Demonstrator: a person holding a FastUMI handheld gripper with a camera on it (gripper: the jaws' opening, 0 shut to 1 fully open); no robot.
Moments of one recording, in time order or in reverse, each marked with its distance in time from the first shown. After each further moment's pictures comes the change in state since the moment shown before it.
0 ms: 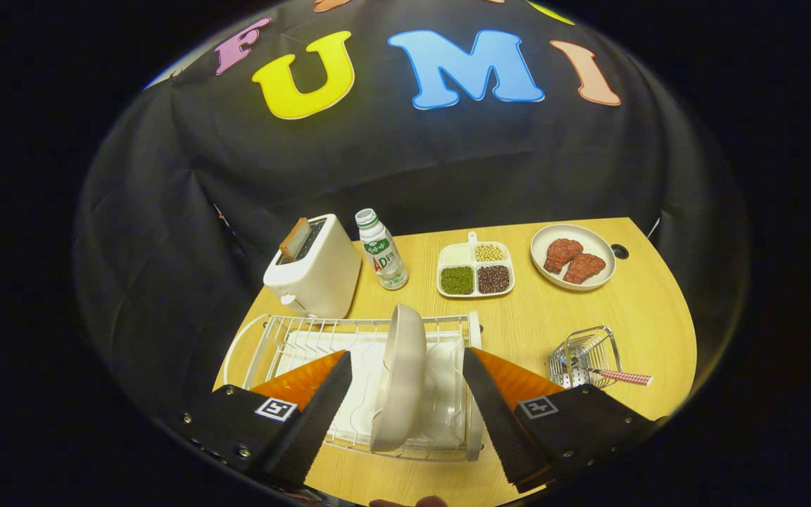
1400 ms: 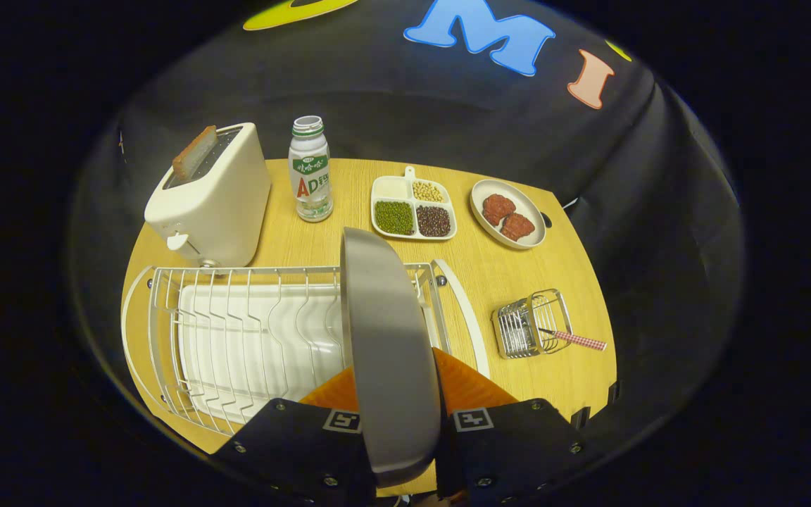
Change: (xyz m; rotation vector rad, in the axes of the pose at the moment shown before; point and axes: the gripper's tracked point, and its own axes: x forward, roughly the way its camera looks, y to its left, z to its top) arm 0.038 0.015 -0.026 -0.094 0.249 -0.523
